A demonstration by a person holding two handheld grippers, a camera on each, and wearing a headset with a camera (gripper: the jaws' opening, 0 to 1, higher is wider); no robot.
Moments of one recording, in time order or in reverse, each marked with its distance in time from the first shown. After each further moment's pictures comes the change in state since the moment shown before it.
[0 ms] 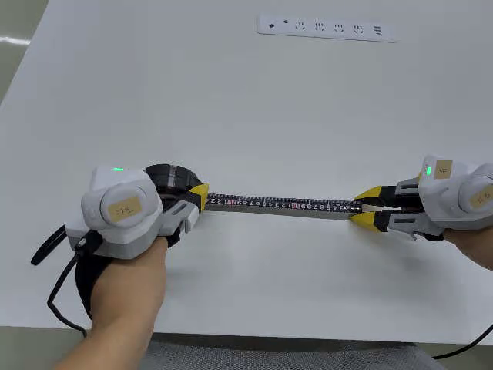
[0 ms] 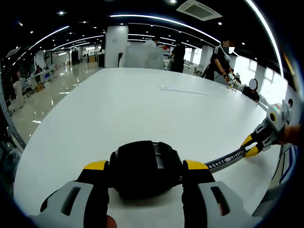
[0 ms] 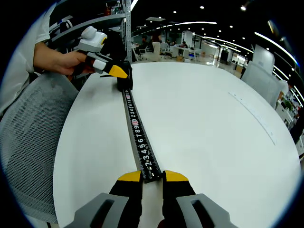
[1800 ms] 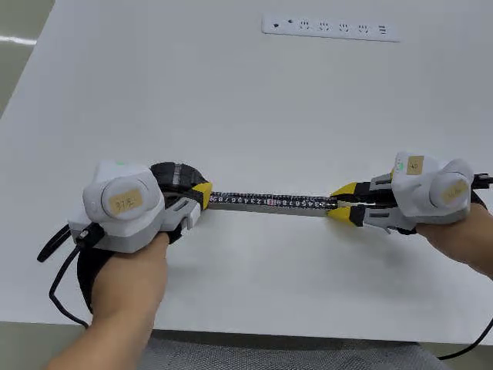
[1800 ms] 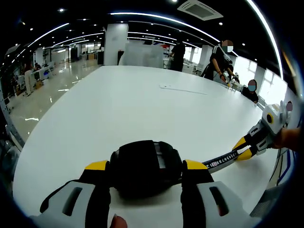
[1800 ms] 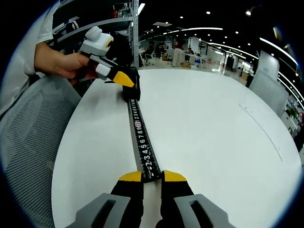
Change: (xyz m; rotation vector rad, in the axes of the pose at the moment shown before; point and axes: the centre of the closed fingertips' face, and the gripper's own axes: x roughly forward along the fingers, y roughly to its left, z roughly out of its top) left arm 0.000 0.002 -0.001 -0.019 0.018 -0.016; right arm 0.030 0.013 0.036 -0.047 -0.056 0.045
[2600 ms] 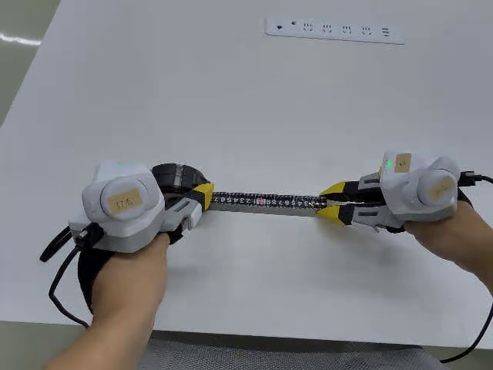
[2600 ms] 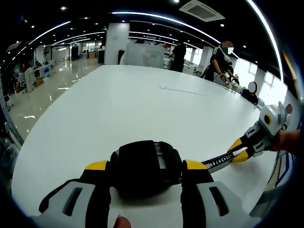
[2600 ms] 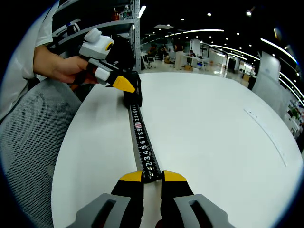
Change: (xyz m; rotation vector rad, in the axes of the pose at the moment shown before) left arm -0.001 0.000 0.000 -0.016 0.002 -0.006; right arm 0.013 0.001 0.016 0.001 -0.036 0.025
